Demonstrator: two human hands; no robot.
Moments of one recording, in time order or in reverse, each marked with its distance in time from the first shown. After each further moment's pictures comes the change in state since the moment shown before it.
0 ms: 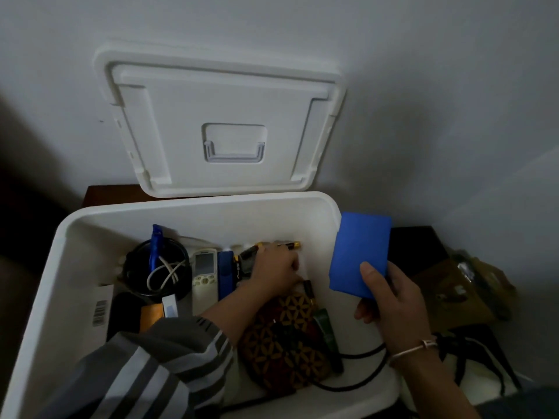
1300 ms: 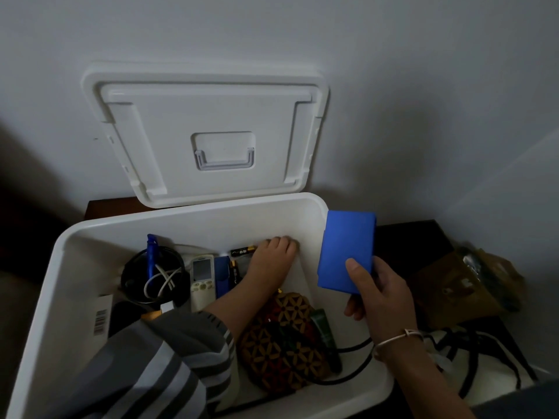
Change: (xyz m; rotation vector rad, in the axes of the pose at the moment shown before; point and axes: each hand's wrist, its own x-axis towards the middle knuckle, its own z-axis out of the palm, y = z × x) left_hand 0.009 -0.004 0.007 0.427 0.093 0.153; right_hand 0.002 0.007 0.000 -0.021 0.003 -0.052
